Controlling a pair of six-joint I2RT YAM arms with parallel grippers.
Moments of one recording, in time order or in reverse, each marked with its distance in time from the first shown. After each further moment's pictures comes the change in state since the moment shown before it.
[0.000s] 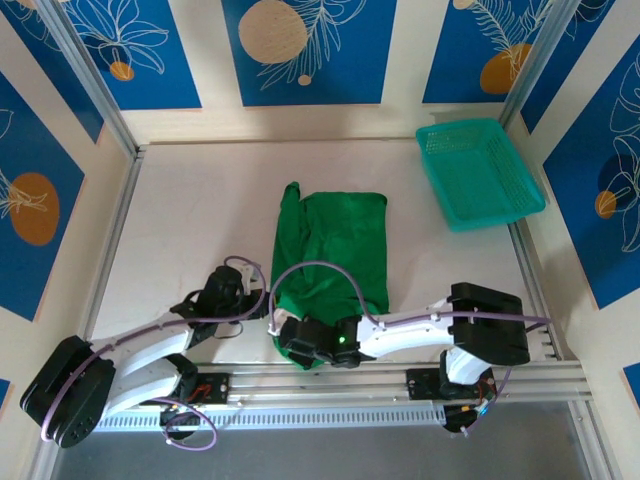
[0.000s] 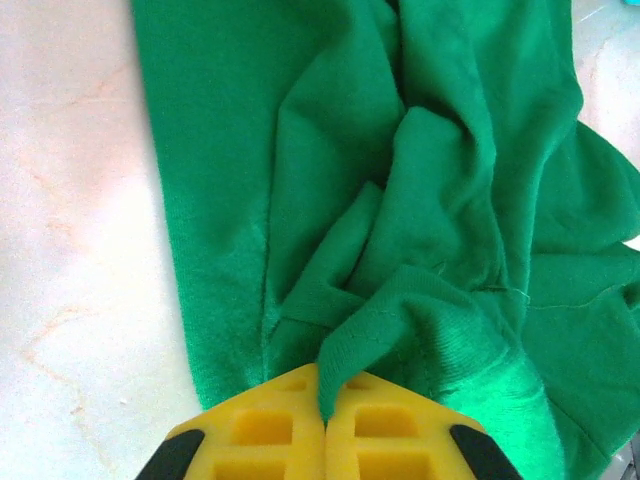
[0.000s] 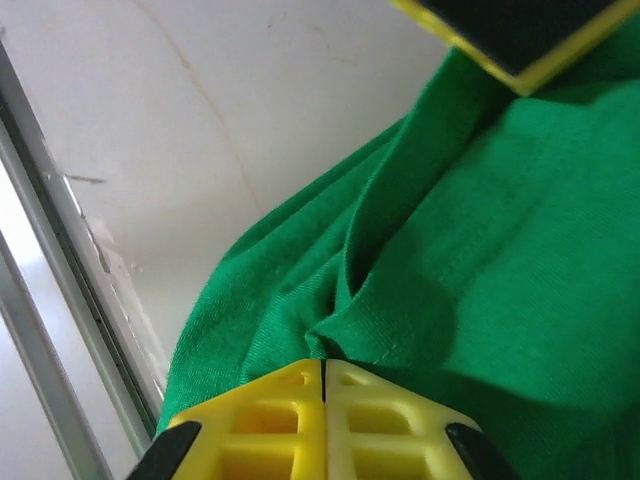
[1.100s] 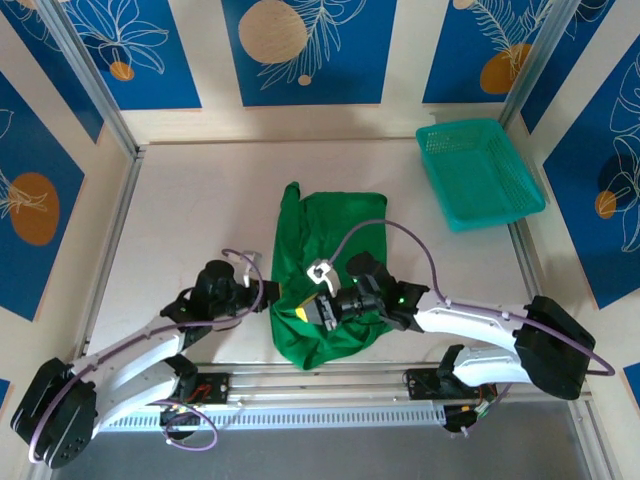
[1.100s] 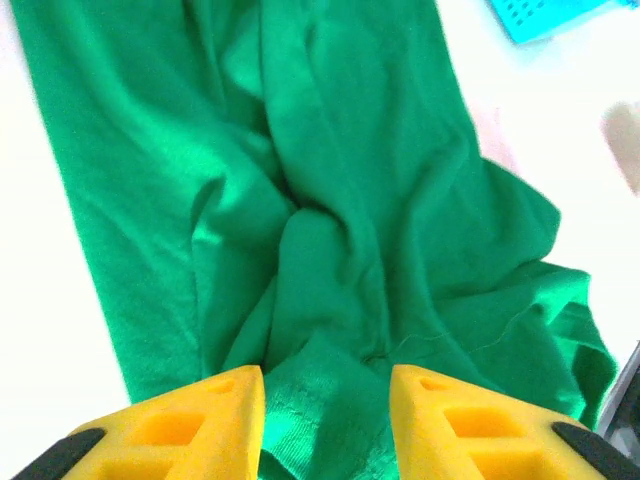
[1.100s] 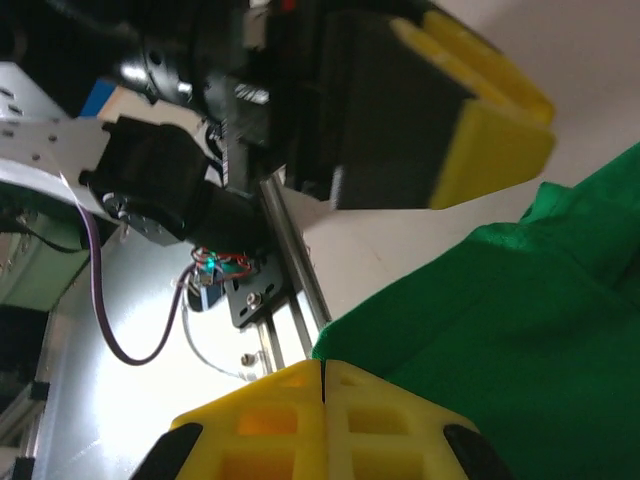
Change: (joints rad) left arm 0.002 -0.145 0.042 0.006 -0.010 0.164; right arm -0.486 -0.356 -0.251 0.377 -0.860 0.279
